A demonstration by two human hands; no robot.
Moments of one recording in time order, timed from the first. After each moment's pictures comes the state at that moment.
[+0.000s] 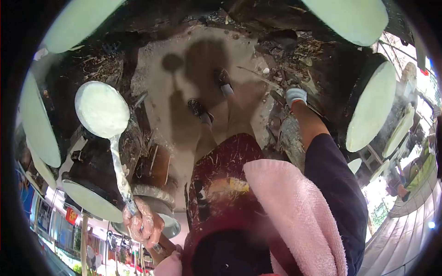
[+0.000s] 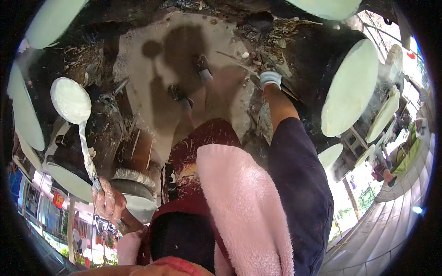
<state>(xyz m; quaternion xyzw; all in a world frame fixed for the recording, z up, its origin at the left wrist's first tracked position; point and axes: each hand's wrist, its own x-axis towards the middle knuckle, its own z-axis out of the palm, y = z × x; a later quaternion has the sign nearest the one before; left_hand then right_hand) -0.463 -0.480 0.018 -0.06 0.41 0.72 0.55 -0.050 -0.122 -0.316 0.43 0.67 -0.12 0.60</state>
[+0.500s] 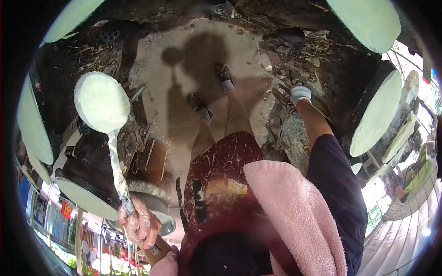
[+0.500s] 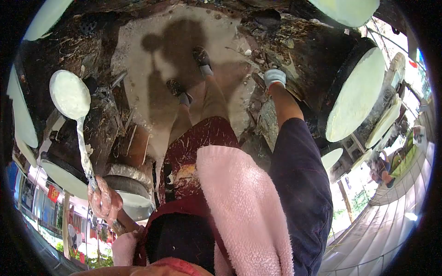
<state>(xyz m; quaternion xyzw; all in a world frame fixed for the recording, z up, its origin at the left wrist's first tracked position) -0.475 -0.479 0.014 -0.23 0.31 0.70 0.60 -0.035 -0.125 -0.338 0.42 0.70 -0.08 0.57</state>
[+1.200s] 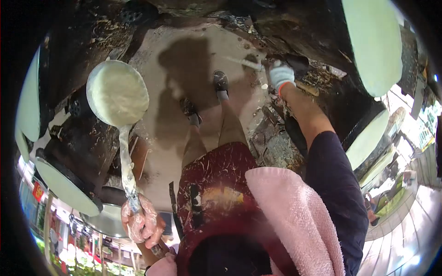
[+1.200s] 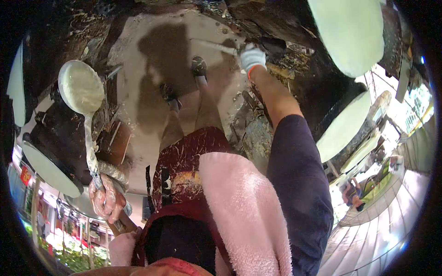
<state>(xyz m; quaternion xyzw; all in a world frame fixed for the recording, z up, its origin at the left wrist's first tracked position) -0.471 -0.491 0.007 -0.31 0.23 0.73 0.57 -0.213 -0.069 -0.367 0.33 0.86 -0.01 0.38</state>
